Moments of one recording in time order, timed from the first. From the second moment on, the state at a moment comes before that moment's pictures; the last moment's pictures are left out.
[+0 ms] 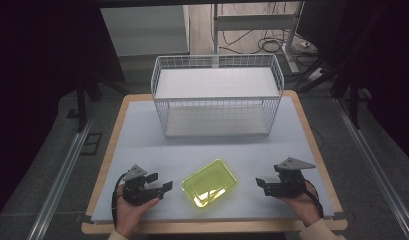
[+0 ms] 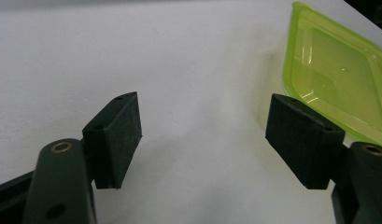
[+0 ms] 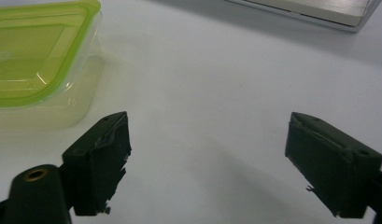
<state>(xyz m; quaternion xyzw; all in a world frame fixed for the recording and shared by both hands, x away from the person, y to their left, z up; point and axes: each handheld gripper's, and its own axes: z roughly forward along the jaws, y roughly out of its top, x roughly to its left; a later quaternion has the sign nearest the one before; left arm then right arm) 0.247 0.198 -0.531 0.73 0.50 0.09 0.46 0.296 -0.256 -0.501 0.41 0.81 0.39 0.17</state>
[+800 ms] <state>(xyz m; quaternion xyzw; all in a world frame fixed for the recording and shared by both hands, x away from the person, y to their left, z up) 0.247 0.201 -0.532 0.73 0.50 0.08 0.46 0.288 -0.267 -0.486 0.38 0.82 0.39 0.15</state>
